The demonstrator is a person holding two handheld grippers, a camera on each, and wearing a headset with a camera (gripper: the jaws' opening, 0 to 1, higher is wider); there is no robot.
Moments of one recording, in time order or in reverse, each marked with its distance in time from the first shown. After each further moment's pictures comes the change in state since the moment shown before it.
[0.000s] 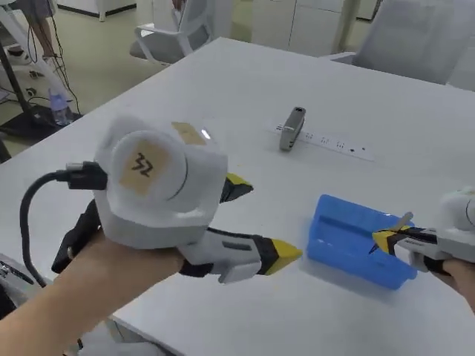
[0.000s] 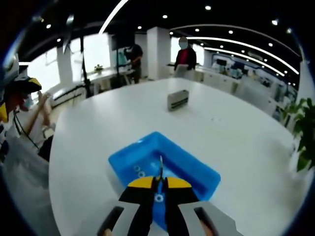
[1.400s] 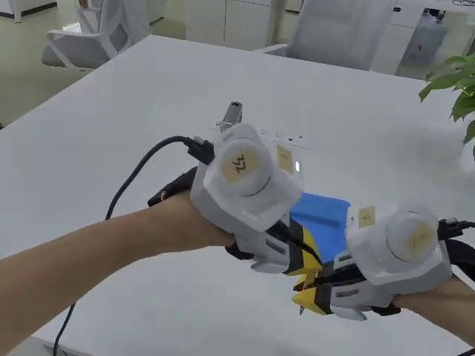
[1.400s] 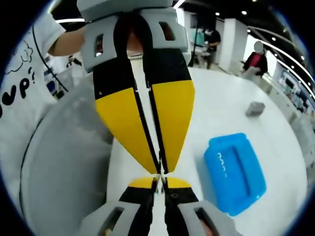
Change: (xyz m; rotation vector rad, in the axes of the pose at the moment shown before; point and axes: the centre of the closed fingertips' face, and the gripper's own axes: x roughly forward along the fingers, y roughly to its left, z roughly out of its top) left arm 0.089 -0.107 -0.013 0.404 0.129 -0.646; right arm -0.067 0.140 -0.046 -0.424 0.213 0.450
